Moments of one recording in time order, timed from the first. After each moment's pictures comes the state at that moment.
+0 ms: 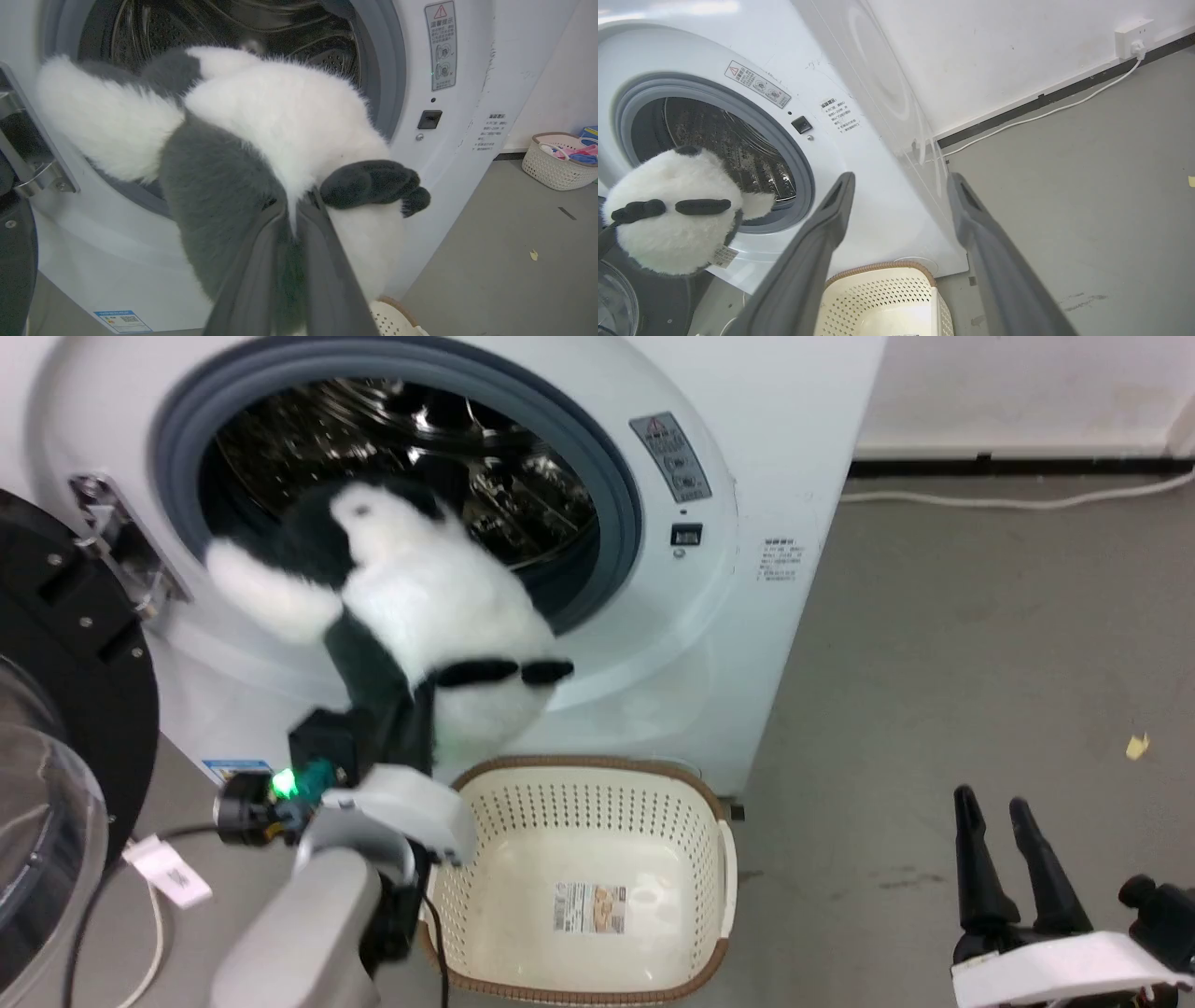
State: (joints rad) left arm -0.44 0.29 -0.50 0.38 -0.52 0.22 -0.25; right arm 0.01 -0.05 -0.03 0.11 0.53 0.13 -0.21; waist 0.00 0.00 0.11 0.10
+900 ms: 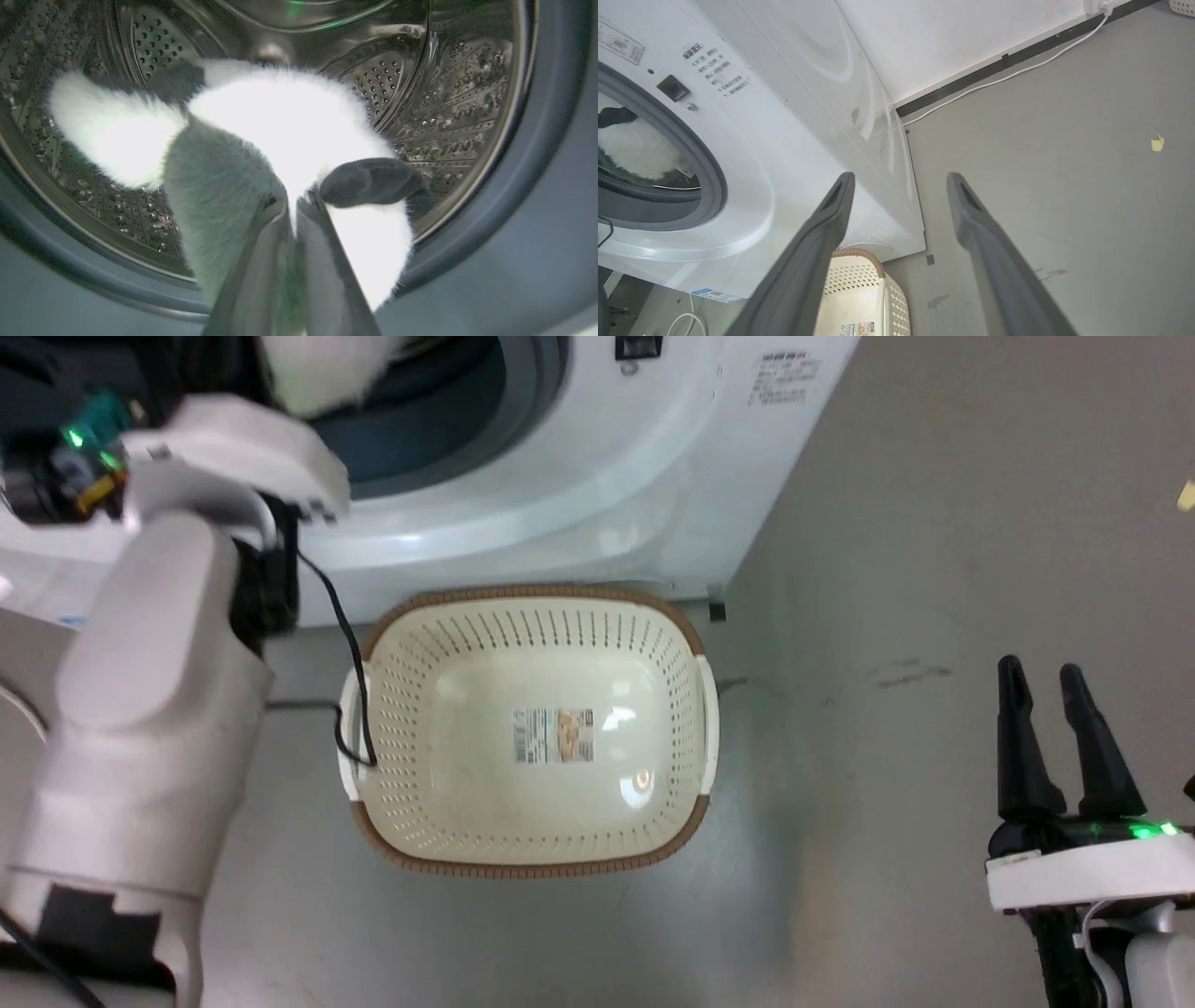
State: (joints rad) left arm -0.98 0.31 -0.33 0.61 -0.46 0.18 -0.24; right arm -0.13 -0.05 -0.07 -0.03 0.49 0.13 -0.14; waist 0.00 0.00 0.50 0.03
